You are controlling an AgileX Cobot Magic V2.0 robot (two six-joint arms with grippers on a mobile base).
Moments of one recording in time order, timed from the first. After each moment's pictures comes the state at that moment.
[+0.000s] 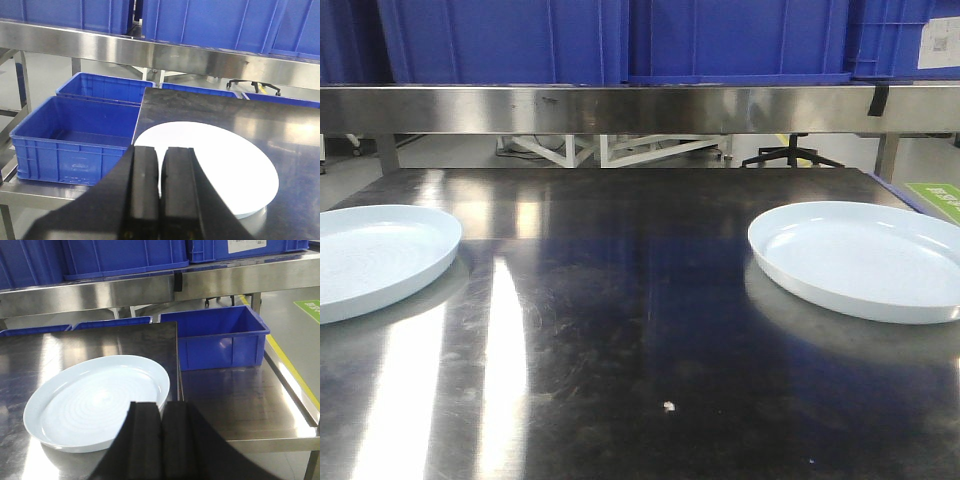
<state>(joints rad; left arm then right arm) -0.05 0.00 0.01 -0.06 0.14 -0.04 -0.02 -0.01 0.03 0.05 0.13 0.12</state>
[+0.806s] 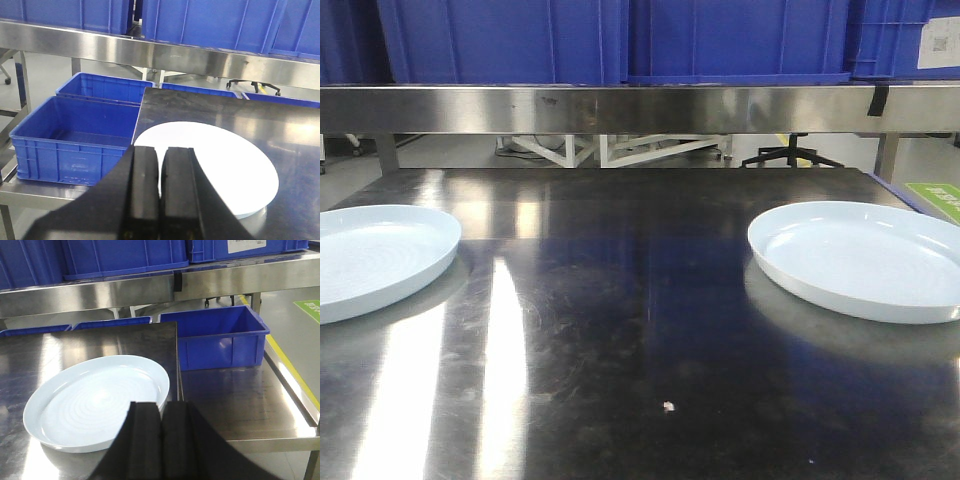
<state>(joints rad) -0.05 0.00 0.01 -0.06 0.14 -0.04 -0.02 -0.01 0.03 0.05 0.13 0.12</state>
